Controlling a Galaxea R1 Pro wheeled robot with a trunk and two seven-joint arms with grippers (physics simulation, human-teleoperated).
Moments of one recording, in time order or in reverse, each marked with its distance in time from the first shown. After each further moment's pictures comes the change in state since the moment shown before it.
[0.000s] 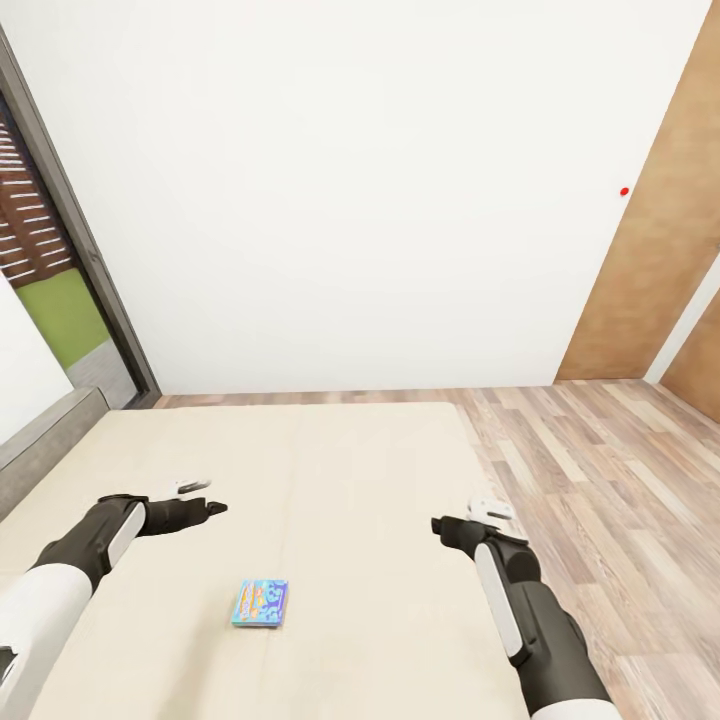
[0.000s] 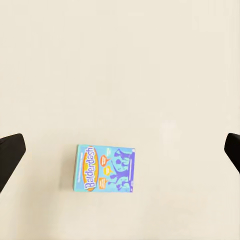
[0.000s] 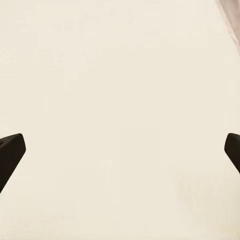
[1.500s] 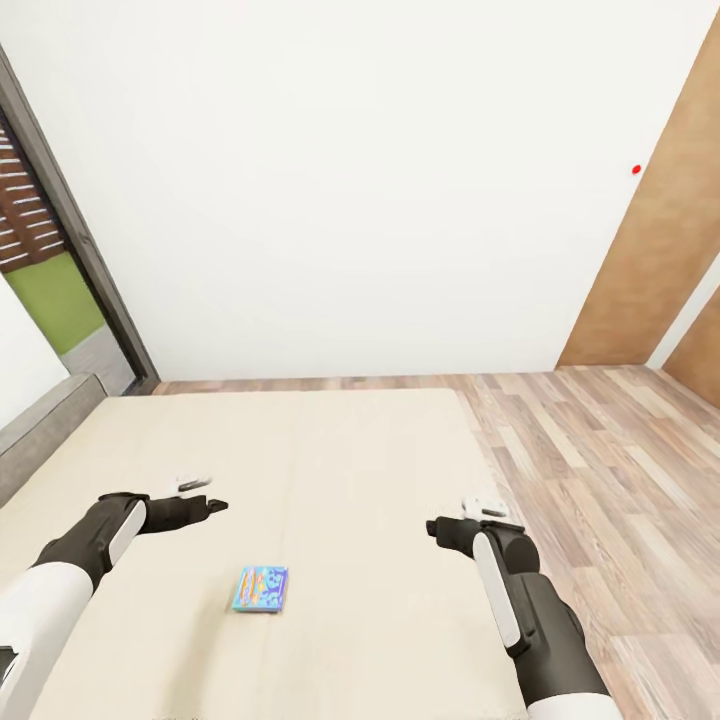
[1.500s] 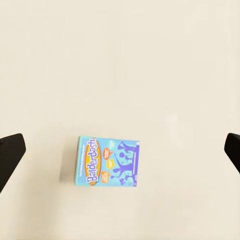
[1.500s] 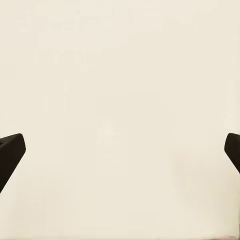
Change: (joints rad) left arm -0.002 -0.002 0.001 -0.010 0.000 0.002 0.002; right arm -0.015 0.013 0.006 -0.052 0.000 0.165 0.000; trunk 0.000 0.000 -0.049
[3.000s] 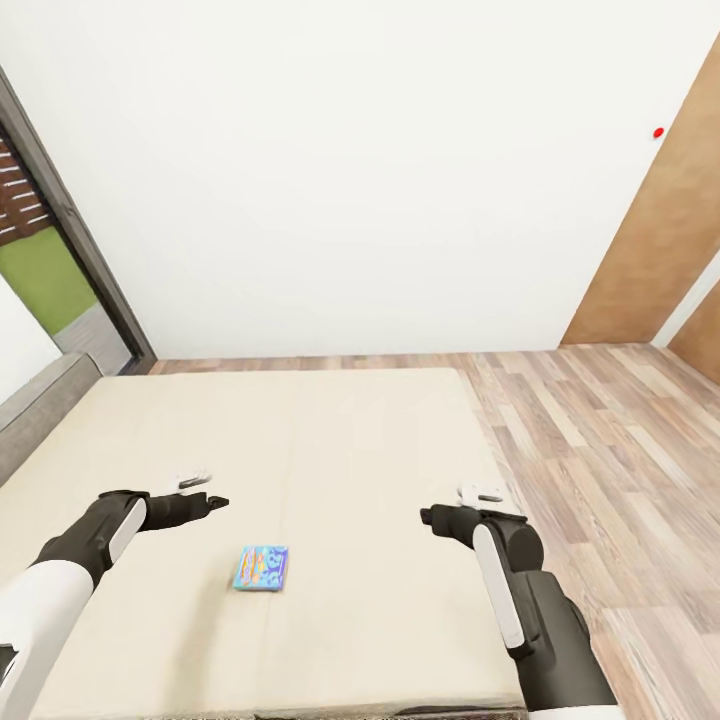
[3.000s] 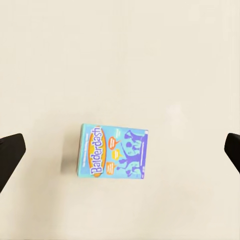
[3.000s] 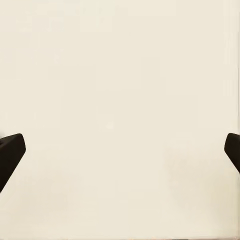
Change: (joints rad) left arm -0.006 0.001 -0.003 -0.003 0.002 -0.011 -0.003; right arm 0.014 0.007 0.046 -0.147 0.001 0.080 0.005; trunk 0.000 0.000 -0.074
